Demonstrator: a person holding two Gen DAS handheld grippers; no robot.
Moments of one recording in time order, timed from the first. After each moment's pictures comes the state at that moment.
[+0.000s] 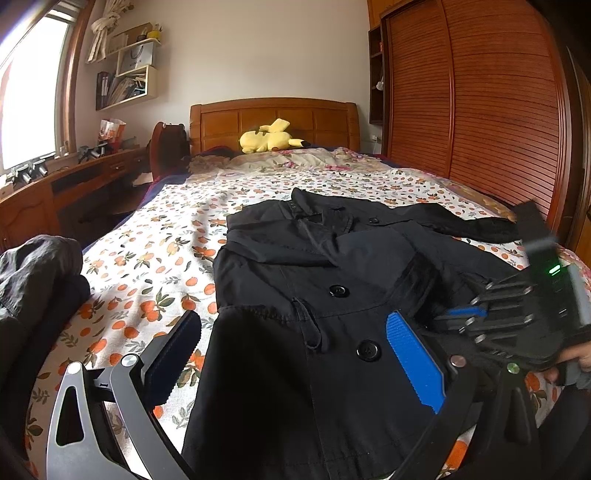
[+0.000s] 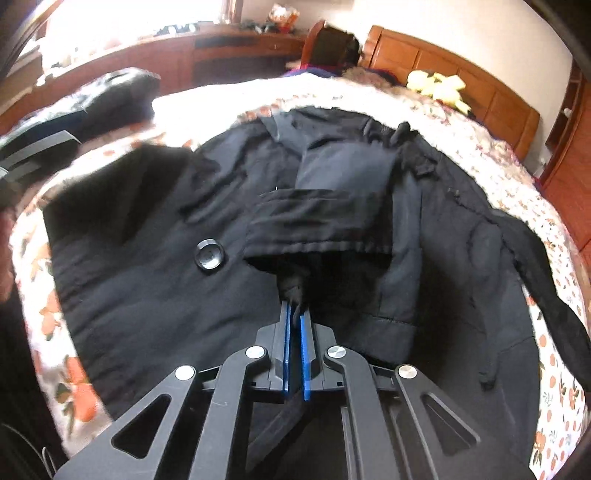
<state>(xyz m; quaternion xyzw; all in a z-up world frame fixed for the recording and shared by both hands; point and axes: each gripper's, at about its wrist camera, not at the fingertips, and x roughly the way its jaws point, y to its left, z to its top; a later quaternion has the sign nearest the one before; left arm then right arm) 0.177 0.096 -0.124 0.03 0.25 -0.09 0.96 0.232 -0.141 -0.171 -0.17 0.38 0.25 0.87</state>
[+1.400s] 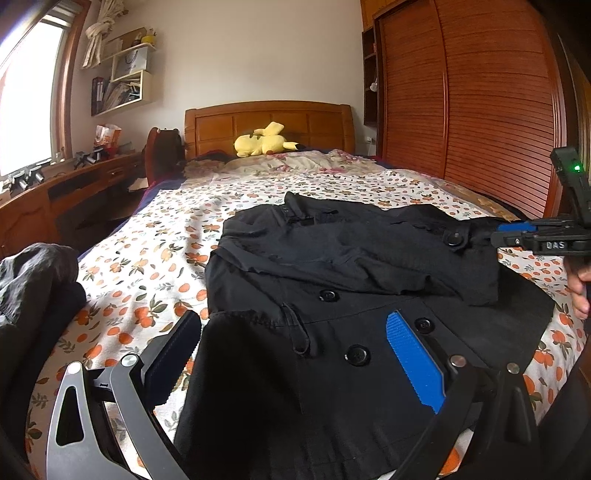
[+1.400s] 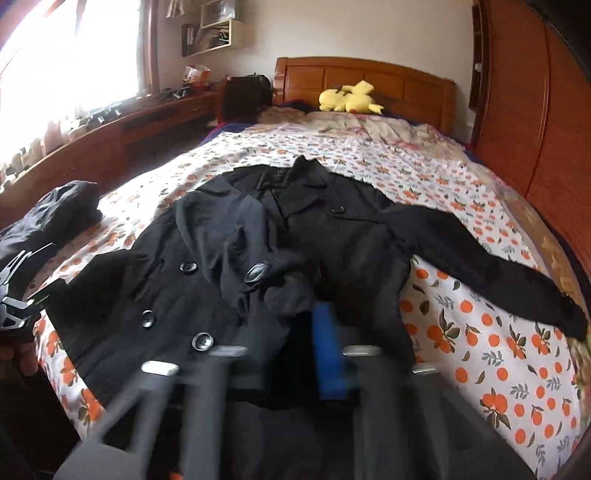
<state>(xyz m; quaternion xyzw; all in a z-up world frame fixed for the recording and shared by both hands) 0.173 0.082 -0.120 0.03 0.24 -0.10 0.97 0.248 -0.271 -0.105 -0.05 0.33 0.15 0.93</state>
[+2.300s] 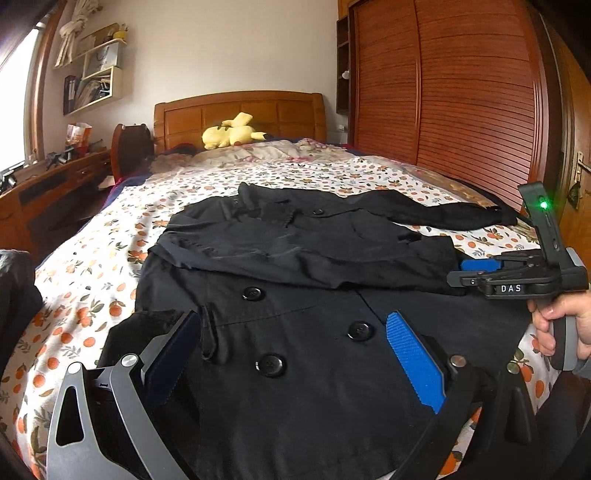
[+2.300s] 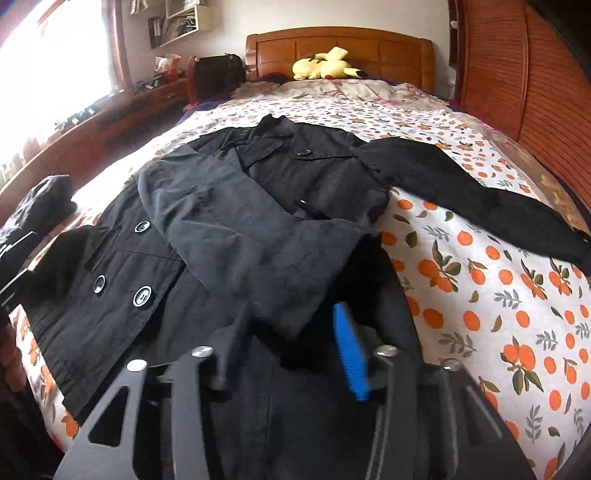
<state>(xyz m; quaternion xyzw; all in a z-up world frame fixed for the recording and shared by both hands) 0.186 0.003 -0.139 0.04 0.26 -0.15 0.95 0.255 -0.305 -0.175 0.00 0.40 0.14 0.90</state>
